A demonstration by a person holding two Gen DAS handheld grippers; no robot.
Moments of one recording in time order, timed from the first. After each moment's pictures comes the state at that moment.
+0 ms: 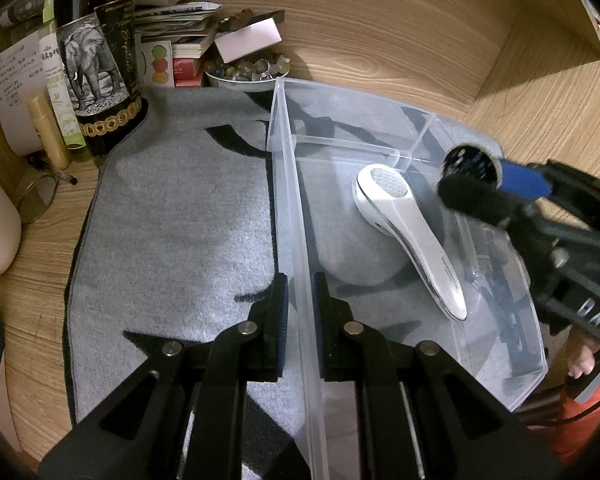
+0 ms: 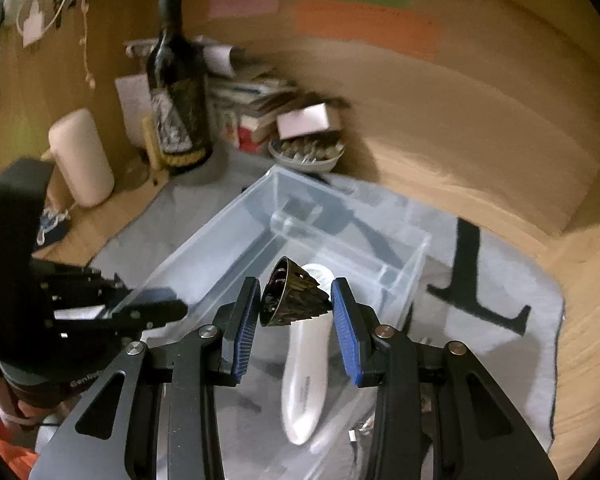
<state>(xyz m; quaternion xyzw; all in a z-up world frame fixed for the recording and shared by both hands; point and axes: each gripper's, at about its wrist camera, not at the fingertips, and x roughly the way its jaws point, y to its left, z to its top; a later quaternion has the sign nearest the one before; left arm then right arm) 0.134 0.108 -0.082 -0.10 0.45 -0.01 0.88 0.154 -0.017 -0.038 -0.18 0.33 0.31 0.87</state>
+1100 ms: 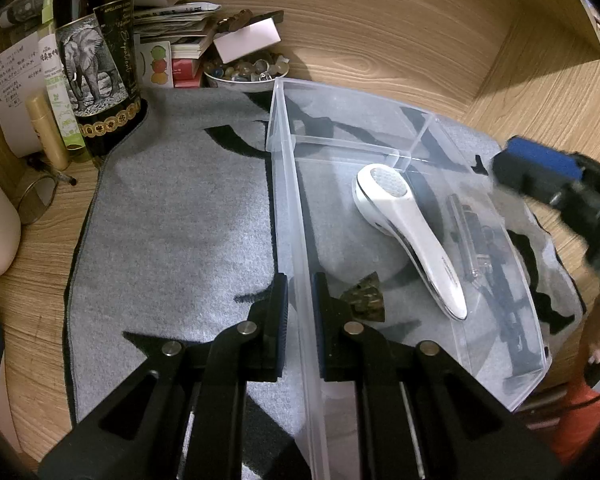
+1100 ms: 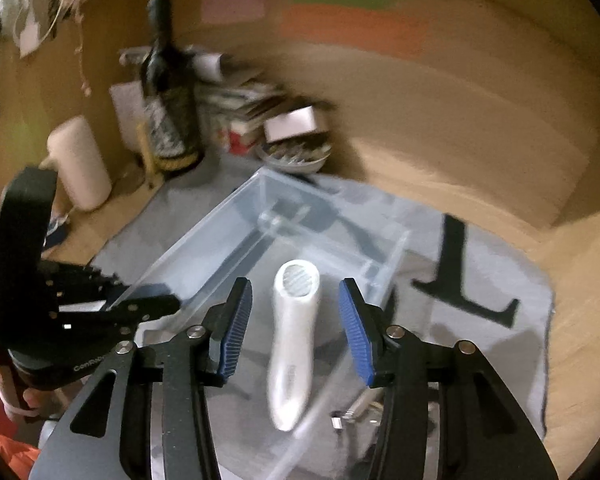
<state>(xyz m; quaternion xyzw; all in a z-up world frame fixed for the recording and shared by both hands) 0.135 0.107 -0.082 -0.10 0.45 -0.01 0.89 0.151 -0.040 -0.021 -0.16 0.32 0.29 0.89</state>
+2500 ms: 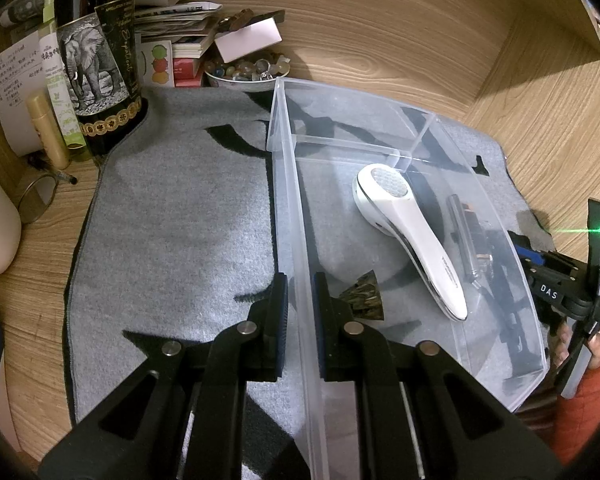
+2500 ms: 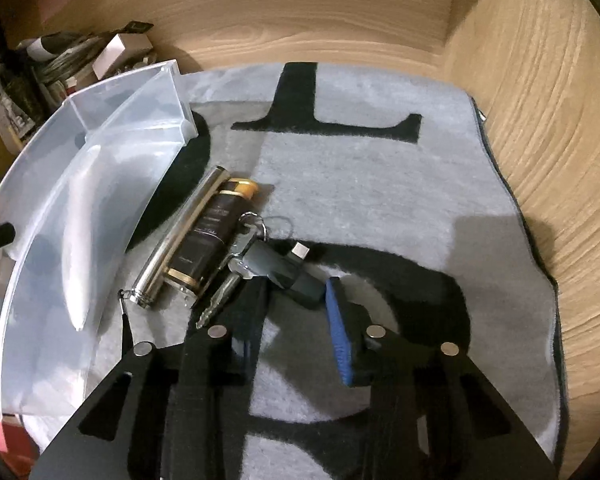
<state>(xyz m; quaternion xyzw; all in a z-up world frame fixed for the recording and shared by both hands) 0.135 0.107 -0.083 -0.10 0.45 -0.01 0.89 0.183 -0.173 -0.114 -0.07 0.44 0.13 0.89</state>
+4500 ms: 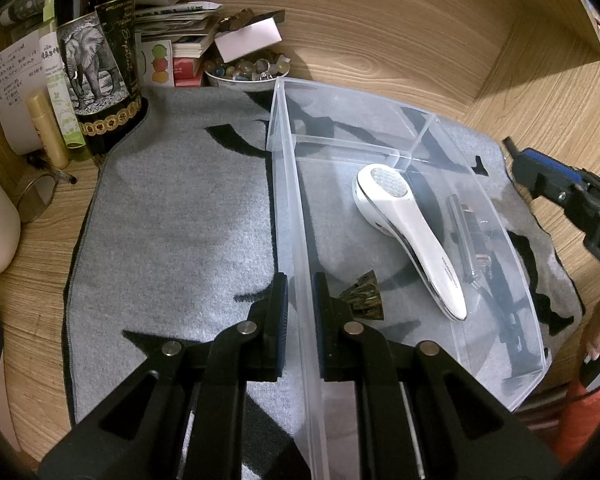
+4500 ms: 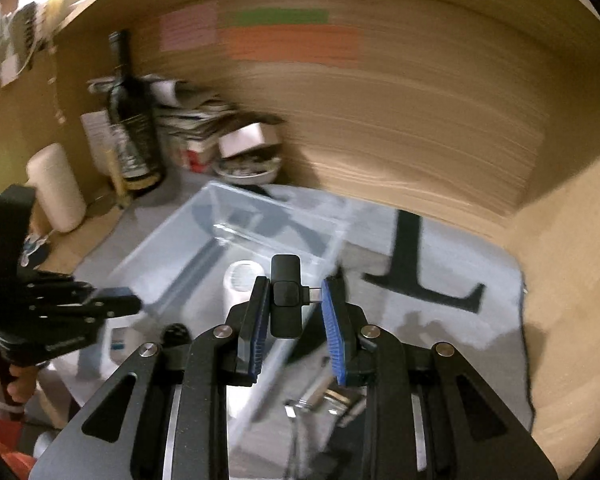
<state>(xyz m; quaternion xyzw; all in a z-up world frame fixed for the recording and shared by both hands) 0.134 0.108 -0.083 -0.10 0.45 -0.01 0.89 0.151 -0.072 -0.022 -0.14 0.30 0.26 0.91</state>
